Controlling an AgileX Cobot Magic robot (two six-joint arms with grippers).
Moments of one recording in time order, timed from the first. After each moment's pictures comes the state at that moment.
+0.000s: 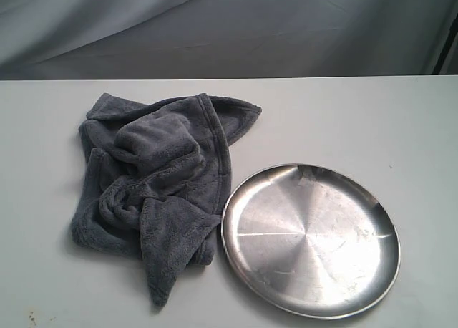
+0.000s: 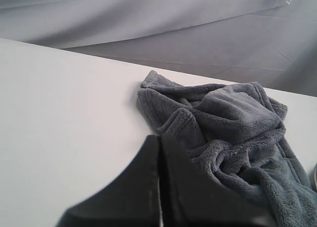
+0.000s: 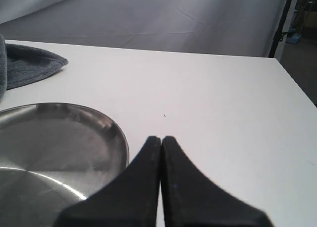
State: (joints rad) left arm -0.10 0.00 0.00 0.08 0.30 -0.30; right arm 0.00 0.01 0.00 0.06 0.34 -0.11
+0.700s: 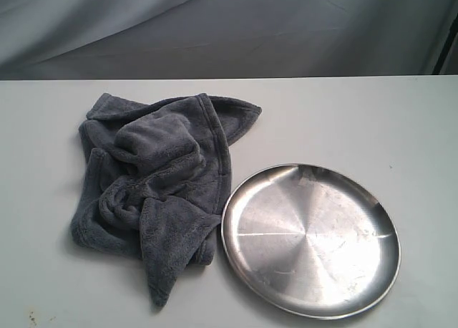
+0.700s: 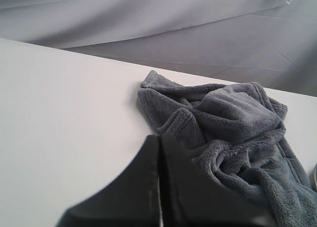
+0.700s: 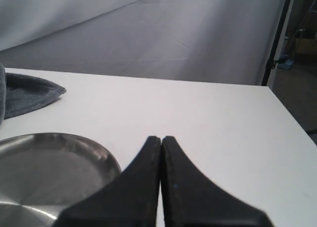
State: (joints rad) left arm -0.10 0.00 0.00 0.08 0.30 -0.30; right arm 0.00 0.01 0.00 0.05 0.23 -0.11
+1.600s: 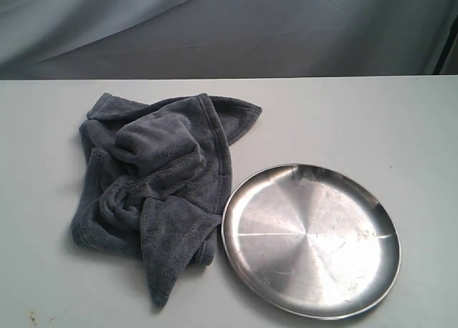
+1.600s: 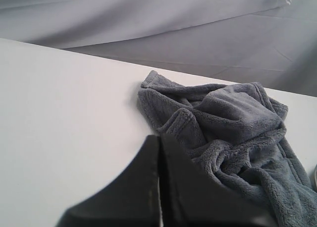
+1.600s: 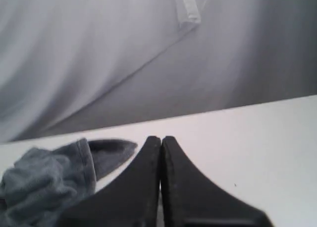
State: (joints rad) left arm -0.10 0.00 0.00 0.08 0.30 -0.30; right arm 0.00 0.18 -0.31 0.44 0.36 -0.18
